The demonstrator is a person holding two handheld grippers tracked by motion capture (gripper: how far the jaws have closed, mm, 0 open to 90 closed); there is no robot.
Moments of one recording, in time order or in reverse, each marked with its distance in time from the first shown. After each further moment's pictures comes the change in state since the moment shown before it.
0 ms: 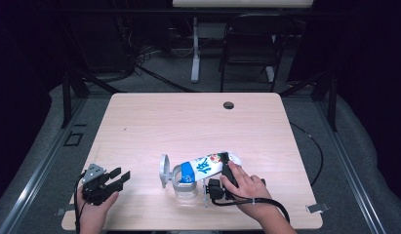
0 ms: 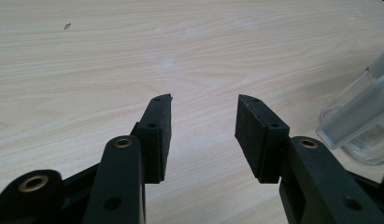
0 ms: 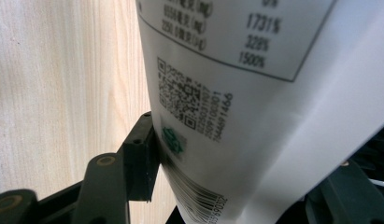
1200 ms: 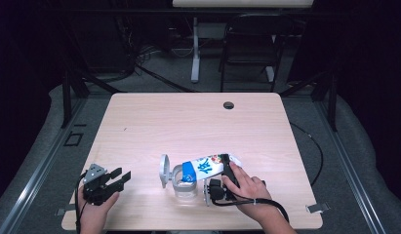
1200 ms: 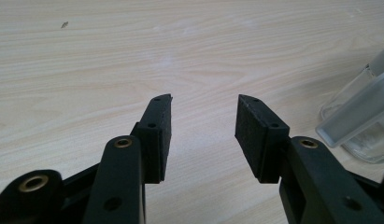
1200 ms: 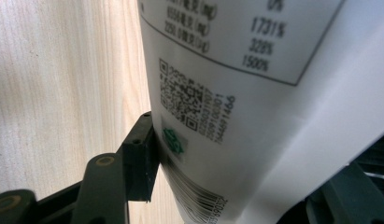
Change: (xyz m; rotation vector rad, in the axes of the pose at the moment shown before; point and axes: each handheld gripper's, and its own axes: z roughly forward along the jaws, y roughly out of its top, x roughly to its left) left arm -0.001 -0.001 0.001 0.006 -0.001 0.003; right arm 0.004 -0.003 0.003 -0.038 0.030 0.063
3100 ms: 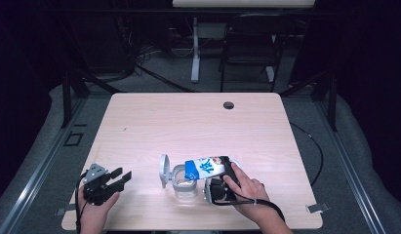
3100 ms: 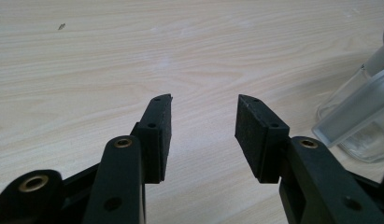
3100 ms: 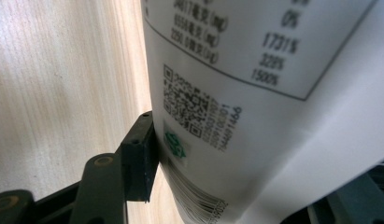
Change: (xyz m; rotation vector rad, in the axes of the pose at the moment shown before) left arm -0.001 0.001 0.000 0.000 -0.006 0.007; right arm 0.008 -0.003 0.006 -0.027 0.052 0.121
